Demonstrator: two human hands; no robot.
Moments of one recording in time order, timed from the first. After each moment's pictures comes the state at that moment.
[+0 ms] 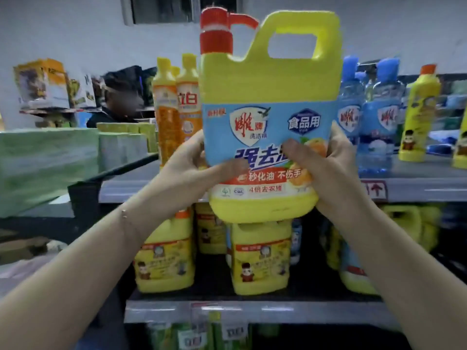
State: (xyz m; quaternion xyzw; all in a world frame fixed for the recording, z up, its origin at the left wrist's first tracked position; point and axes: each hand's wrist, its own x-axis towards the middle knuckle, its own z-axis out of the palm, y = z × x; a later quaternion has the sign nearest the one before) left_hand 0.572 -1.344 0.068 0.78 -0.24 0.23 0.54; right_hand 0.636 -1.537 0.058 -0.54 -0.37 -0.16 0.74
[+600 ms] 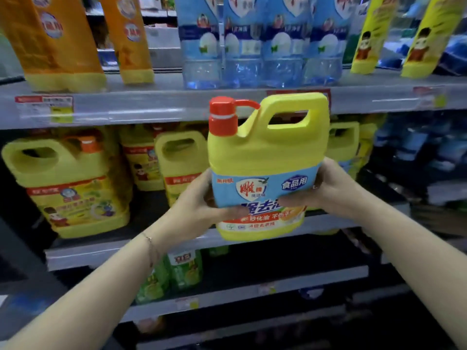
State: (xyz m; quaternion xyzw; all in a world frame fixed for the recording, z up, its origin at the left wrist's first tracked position) left_hand 0.643 -1.430 -0.113 0.78 -0.20 0.02 0.60; right_hand 0.669 -1.675 -0.075 -0.77 -0.29 0.03 0.56
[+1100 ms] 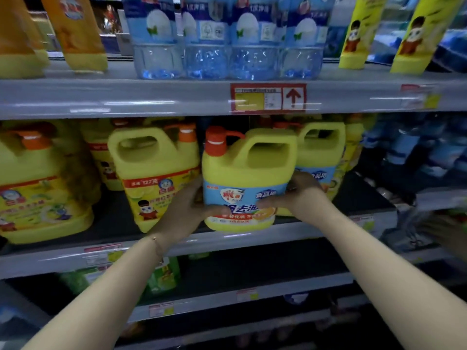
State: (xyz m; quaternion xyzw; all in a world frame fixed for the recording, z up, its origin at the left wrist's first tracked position) left_hand 0.707 -1.469 -0.165 0.79 -0.12 0.06 0.59; right_hand 0.742 -1.704 -0.136 -0.84 -0.16 0.00 0.52
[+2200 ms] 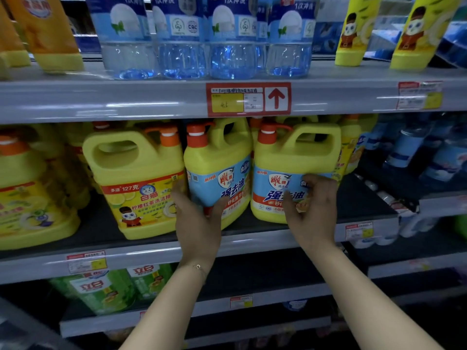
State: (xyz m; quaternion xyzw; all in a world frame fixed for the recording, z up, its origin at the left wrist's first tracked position) left_hand 0.720 -1.543 -0.196 0.77 0.11 0.36 0.51; right_hand 0.759 -1.735 -0.199 -0.82 -0.10 -0.40 0.40
